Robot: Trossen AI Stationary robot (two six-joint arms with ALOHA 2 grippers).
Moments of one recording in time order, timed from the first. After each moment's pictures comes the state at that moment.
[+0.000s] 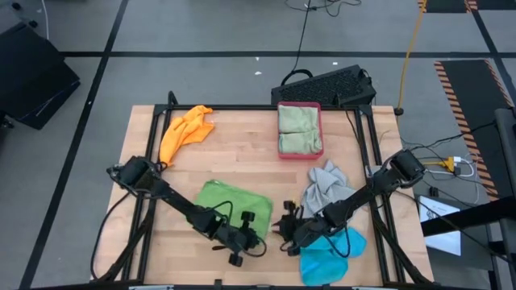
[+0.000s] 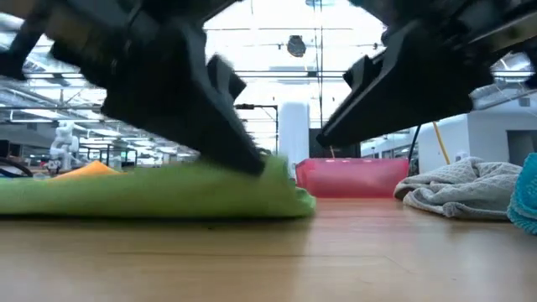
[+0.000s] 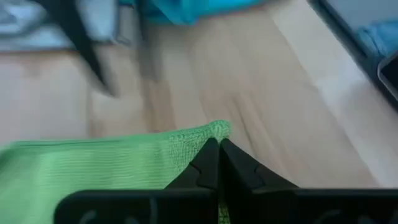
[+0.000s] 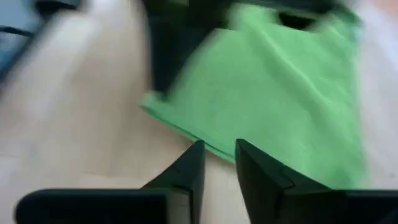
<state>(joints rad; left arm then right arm) -0.53 1.96 1.09 0.13 -0.22 -0.14 0.57 1.83 0.89 0.24 0.42 0.21</state>
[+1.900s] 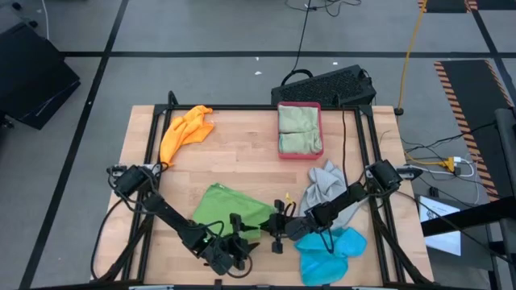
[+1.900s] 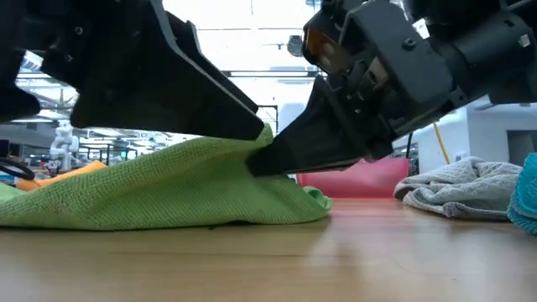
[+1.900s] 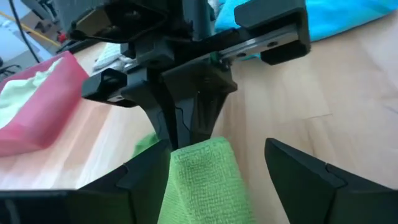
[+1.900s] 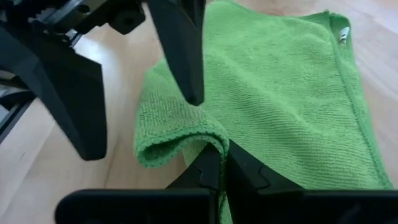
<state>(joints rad) -0.69 2.01 1.09 0.23 -0.83 -0.13 0.49 2.04 0.89 0.67 0.44 0.38</state>
